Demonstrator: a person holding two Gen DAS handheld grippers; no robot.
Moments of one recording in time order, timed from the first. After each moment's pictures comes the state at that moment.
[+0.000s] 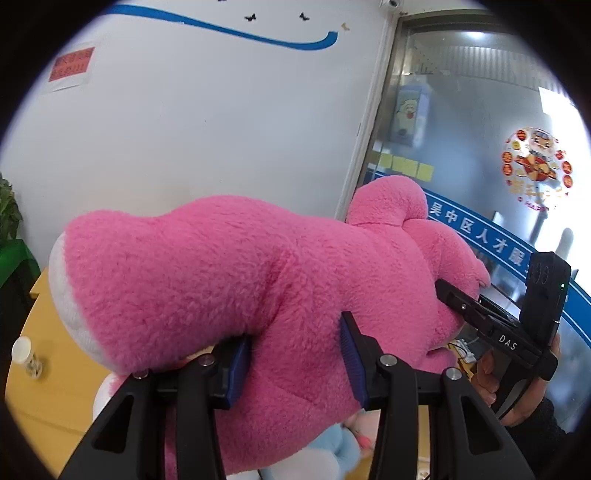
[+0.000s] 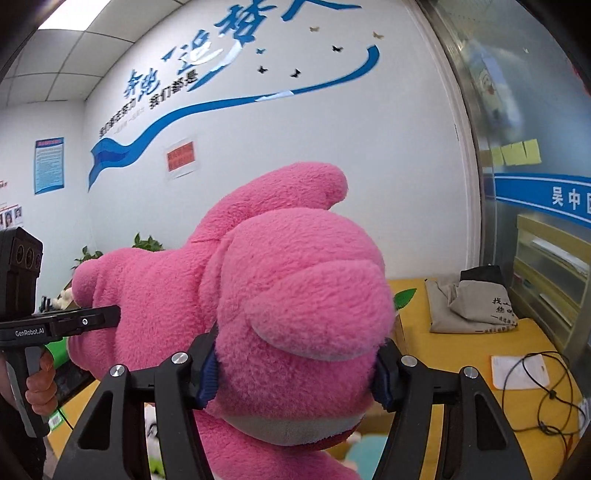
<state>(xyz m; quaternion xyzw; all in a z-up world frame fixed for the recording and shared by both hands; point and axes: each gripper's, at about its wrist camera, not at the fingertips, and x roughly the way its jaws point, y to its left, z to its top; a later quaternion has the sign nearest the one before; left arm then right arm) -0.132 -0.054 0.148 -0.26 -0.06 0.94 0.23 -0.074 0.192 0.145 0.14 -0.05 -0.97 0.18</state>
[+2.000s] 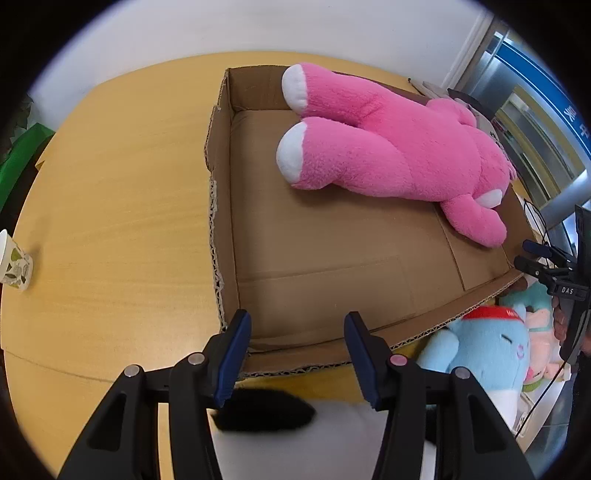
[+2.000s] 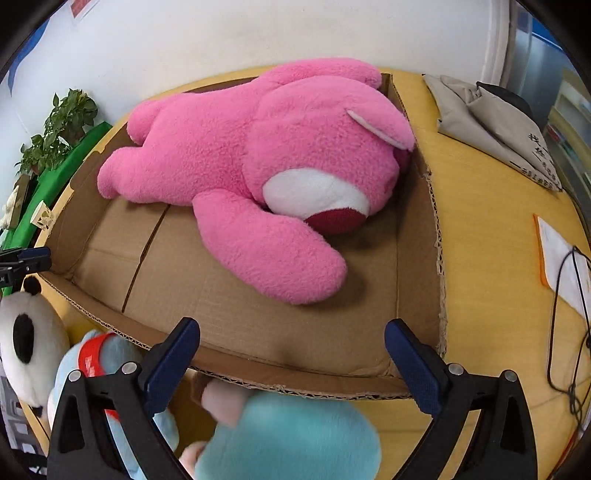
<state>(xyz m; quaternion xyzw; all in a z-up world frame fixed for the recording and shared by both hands) -0.232 -0.134 -0.071 -0.55 -0.02 0.83 0.11 -0.260 0.230 -0.073 0.51 0.02 -0.85 0.14</state>
